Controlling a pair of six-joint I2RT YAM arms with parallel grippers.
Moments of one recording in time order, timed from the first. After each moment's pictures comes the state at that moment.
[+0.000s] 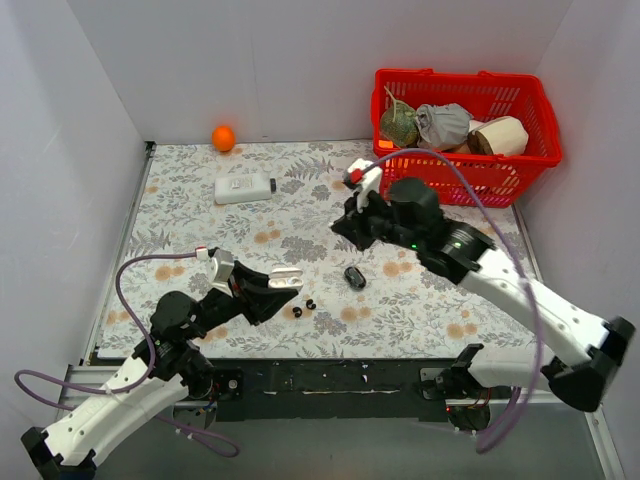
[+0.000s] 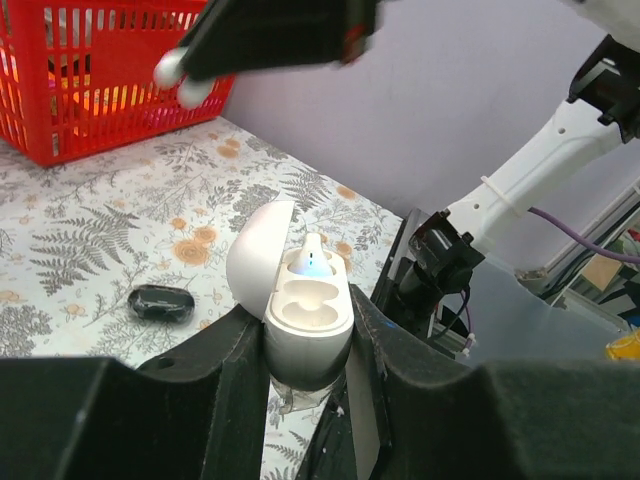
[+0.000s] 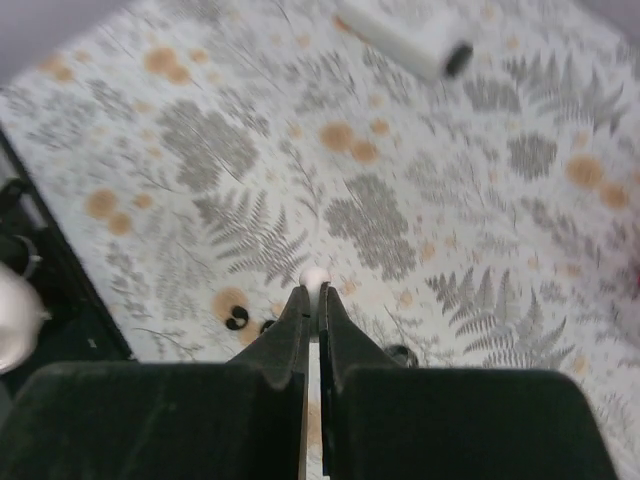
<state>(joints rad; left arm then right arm) -0.77 0.31 0.35 0.16 0.33 -0.47 0.86 1.28 1.21 -0.41 -0.09 0.07</state>
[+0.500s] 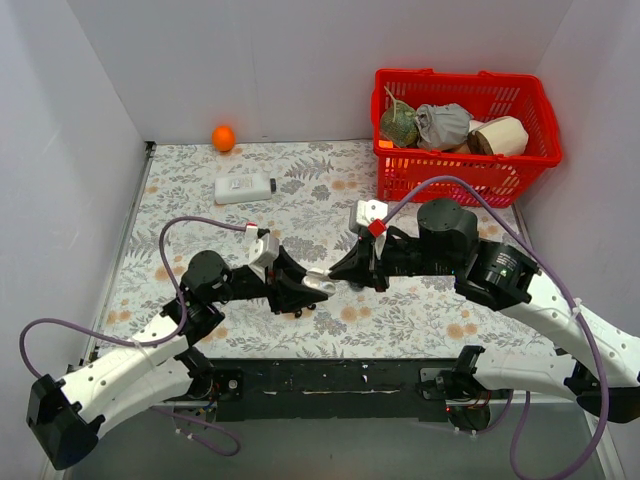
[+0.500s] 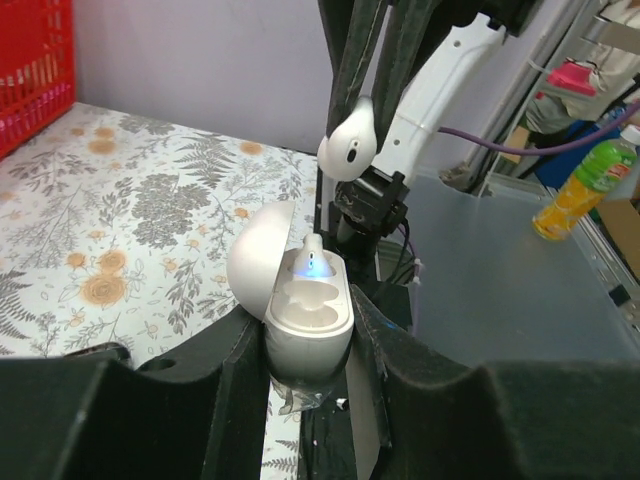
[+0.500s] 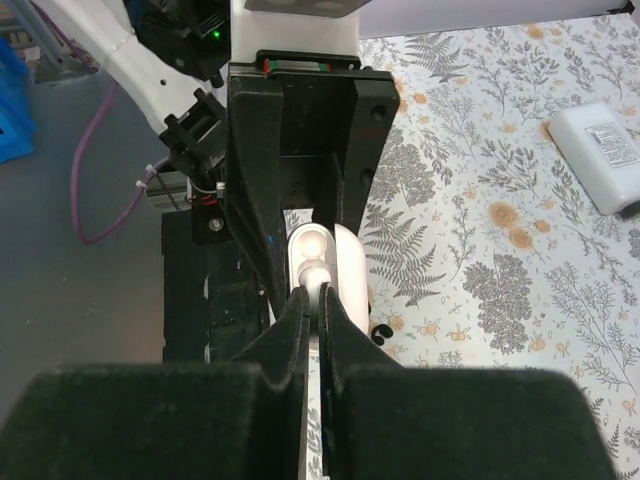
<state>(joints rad) -0.77 0.75 0.53 0.38 0.71 -0.34 1.04 1.02 1.30 -0.55 -0.42 -0.10</state>
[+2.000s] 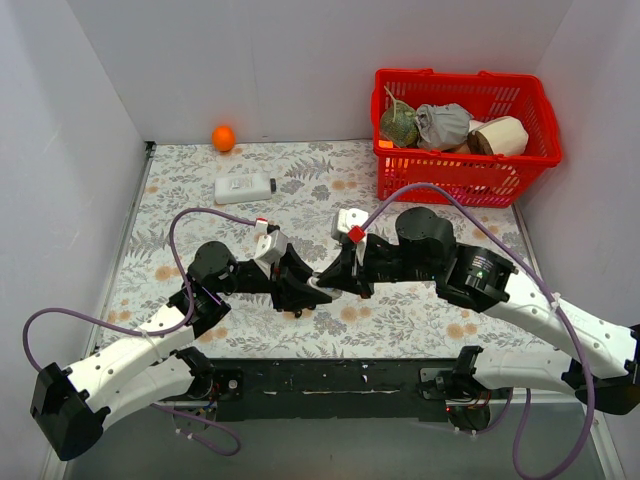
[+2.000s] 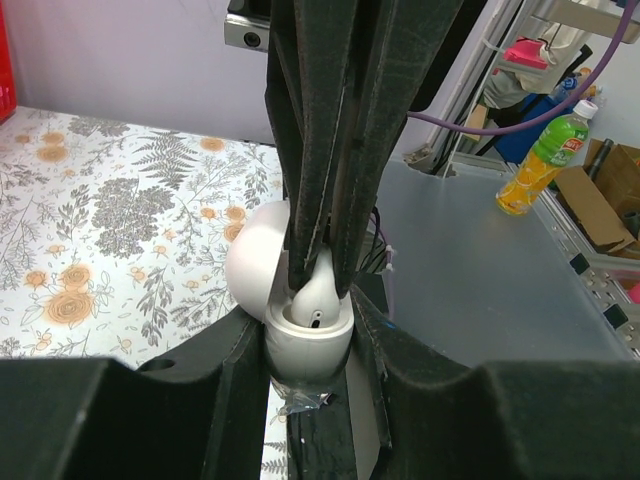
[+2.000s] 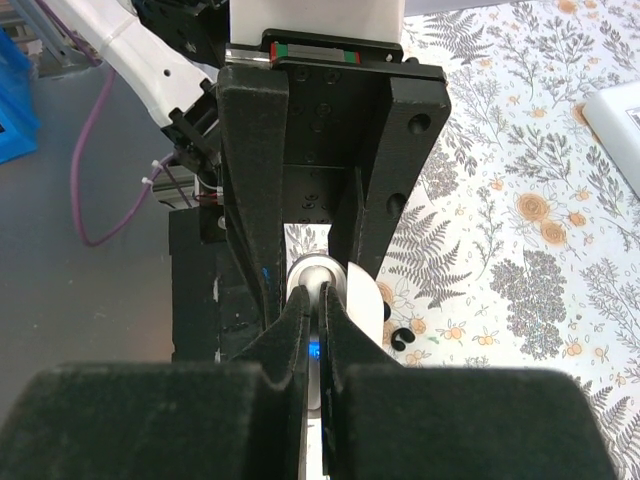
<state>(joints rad) -0.76 0.86 0.60 0.42 0.86 -0.34 1.10 1.05 1.23 -0.47 -0.38 -0.05</state>
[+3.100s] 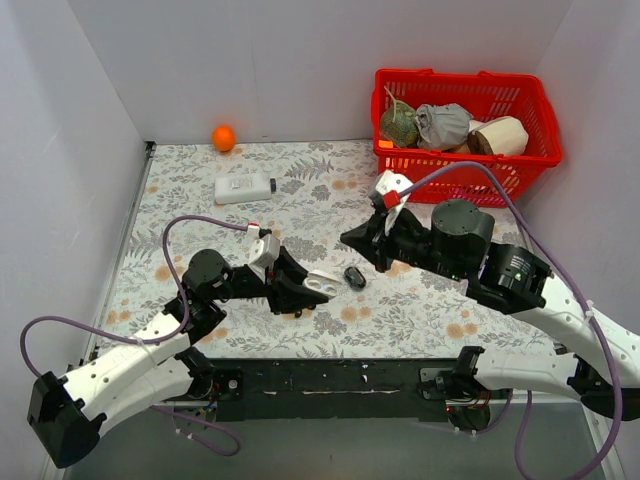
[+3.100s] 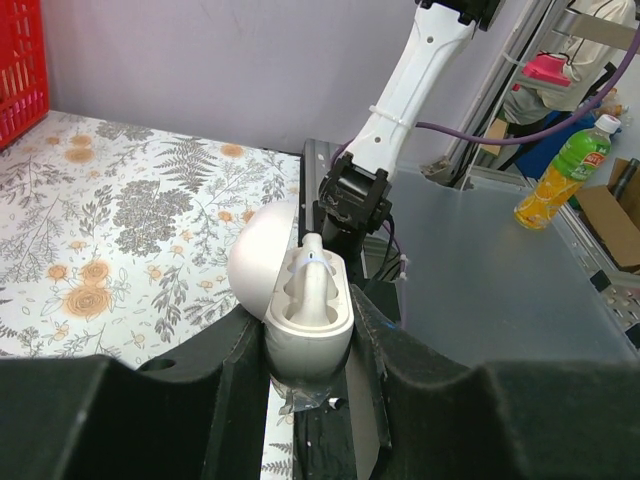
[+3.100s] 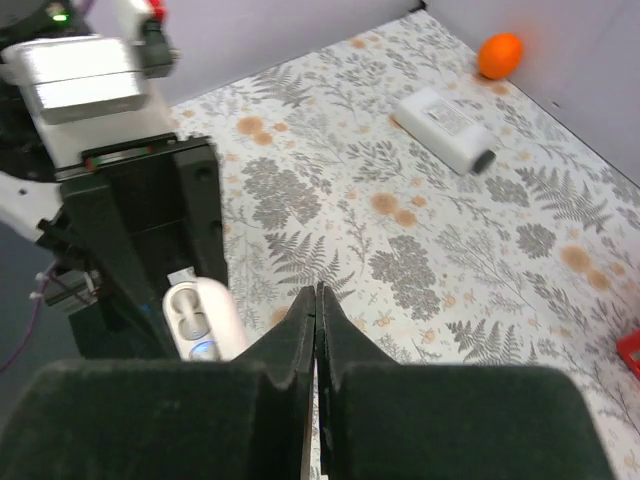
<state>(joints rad) -0.76 0.80 0.55 0.43 0.80 -0.35 1.10 1.01 1.35 -0.53 -0.02 0.02</state>
